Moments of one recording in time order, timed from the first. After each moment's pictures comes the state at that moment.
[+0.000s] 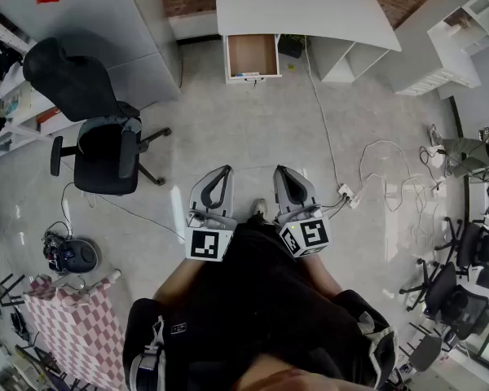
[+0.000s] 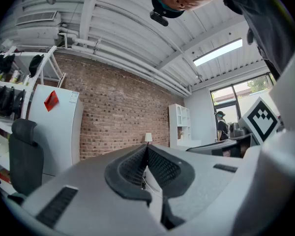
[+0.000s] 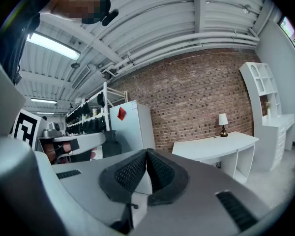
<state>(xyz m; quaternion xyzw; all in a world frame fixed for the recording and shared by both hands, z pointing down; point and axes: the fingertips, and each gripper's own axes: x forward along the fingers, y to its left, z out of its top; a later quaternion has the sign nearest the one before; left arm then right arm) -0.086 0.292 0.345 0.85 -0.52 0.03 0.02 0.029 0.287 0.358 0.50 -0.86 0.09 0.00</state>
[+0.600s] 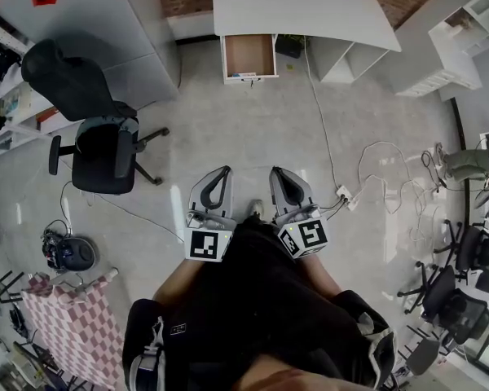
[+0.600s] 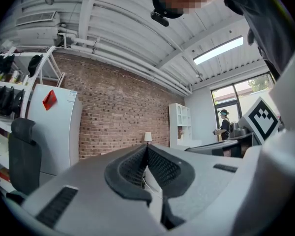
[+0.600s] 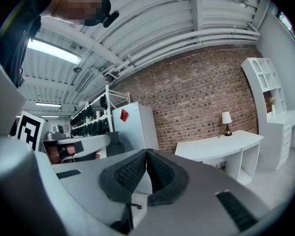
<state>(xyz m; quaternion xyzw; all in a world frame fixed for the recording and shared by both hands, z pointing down) -0.056 0.291 0.346 0.85 -0.52 0.04 0.02 0.049 0.287 0.358 0.47 -0.88 0.09 0.00</state>
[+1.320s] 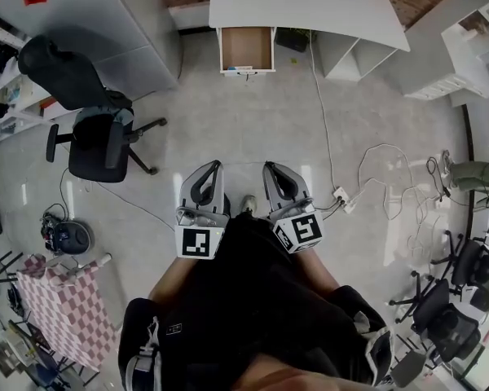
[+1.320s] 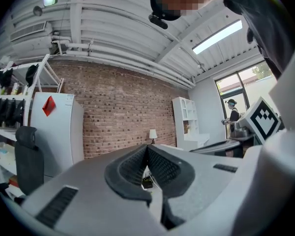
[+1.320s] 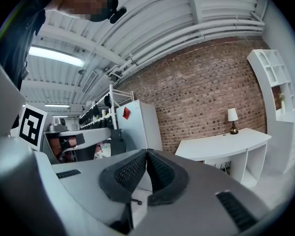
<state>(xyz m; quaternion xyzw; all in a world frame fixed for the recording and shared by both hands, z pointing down) 0.013 0.260 0.354 0.83 -0.56 0.07 0.00 0.119 0.249 0.379 0.42 -0.90 0.10 0.00</state>
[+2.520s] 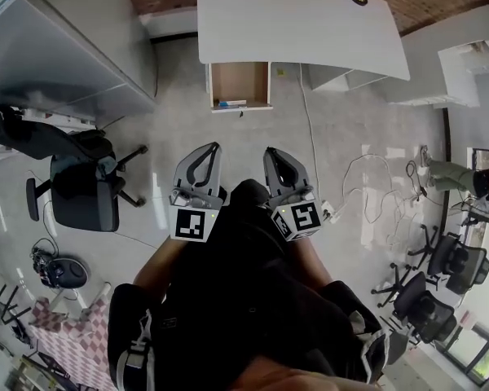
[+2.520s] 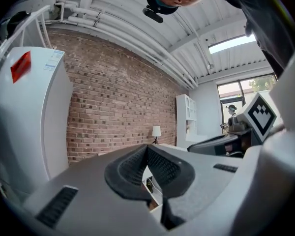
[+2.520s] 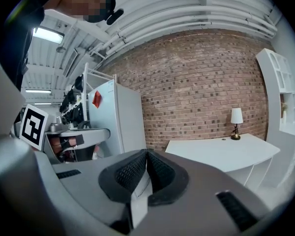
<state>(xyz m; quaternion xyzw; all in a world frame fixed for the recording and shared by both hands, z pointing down) -0.092 -0.095 0.391 0.86 -0.50 0.06 0.06 0.022 -0.091 0.401 0.48 -0.87 0.10 0.07</state>
